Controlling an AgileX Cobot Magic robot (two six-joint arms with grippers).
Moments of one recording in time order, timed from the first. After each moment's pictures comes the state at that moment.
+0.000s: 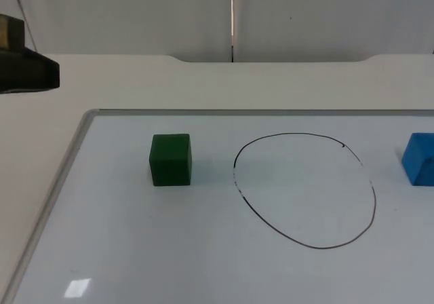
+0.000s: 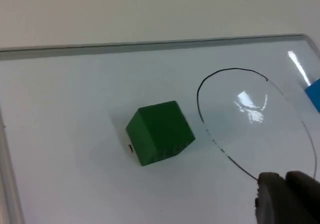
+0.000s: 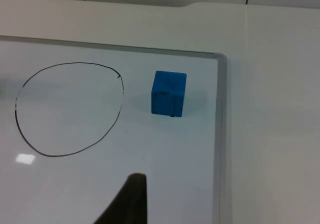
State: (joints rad) right arm 0.09 0.00 -0.52 -0.02 1.08 0.00; left arm 0.02 1.17 -0.56 -1.29 0.62 1.18
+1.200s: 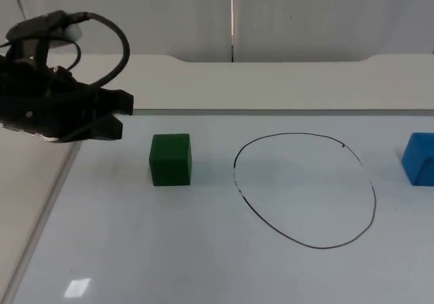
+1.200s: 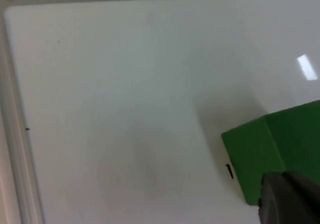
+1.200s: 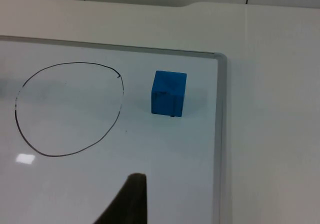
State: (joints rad) right arm 0.09 0.00 -0.52 -0.02 1.08 0.00; left arm -0.12 1.81 -0.80 -1.65 0.37 1.54
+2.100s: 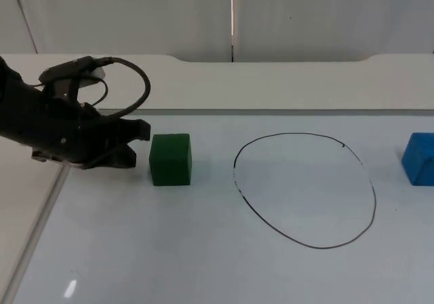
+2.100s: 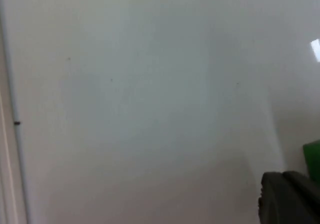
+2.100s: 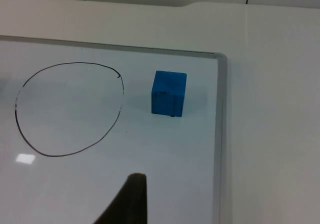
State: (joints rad) right arm 0.09 0.00 -0.52 -0.02 1.08 0.00; left arm -0.12 2.05 -0.92 -1.72 0.37 1.57
